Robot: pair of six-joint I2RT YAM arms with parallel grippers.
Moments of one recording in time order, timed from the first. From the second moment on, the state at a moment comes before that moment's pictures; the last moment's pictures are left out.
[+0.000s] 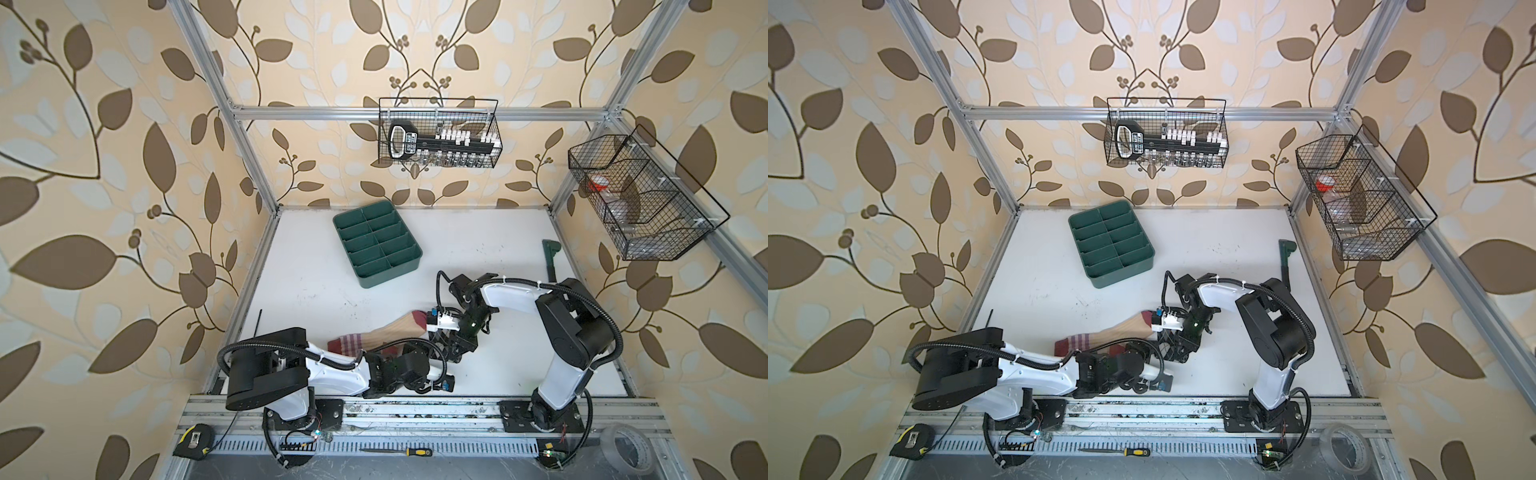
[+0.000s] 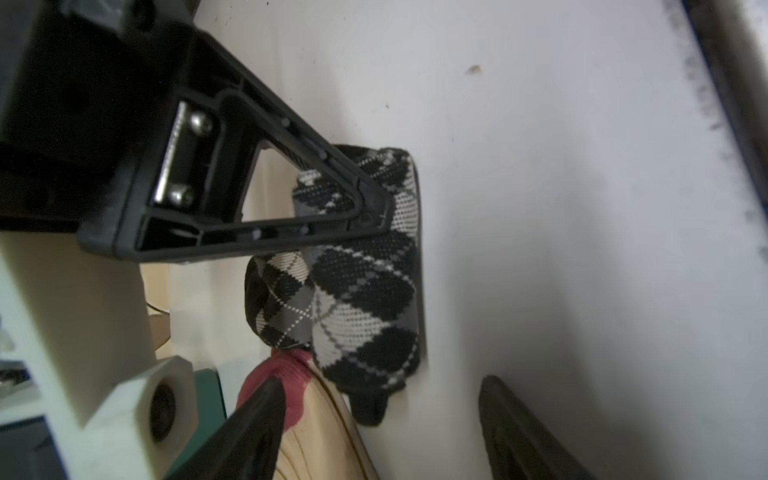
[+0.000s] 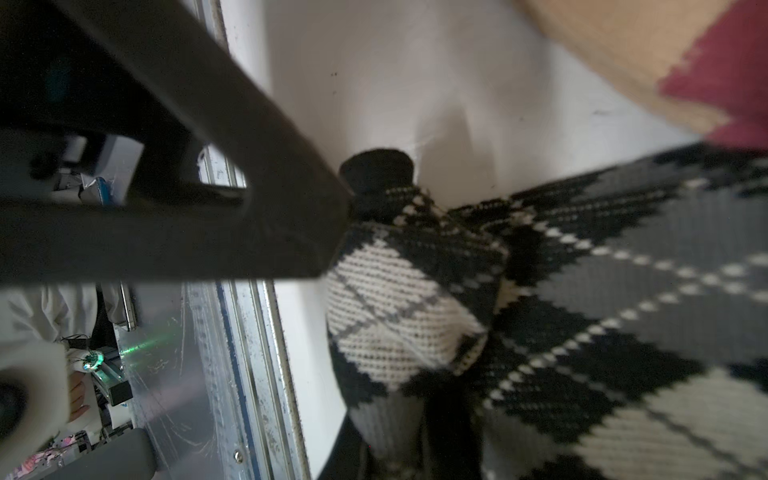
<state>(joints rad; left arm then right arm) -1.31 1.54 0.50 0.32 -0.36 0.78 0.53 1.80 0.97 -0.95 -0.59 -0.75</state>
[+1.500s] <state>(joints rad) -1.22 1.66 0.74 0.07 -0.11 0.54 0.30 0.83 0.70 -0.52 -0.09 -0.60</state>
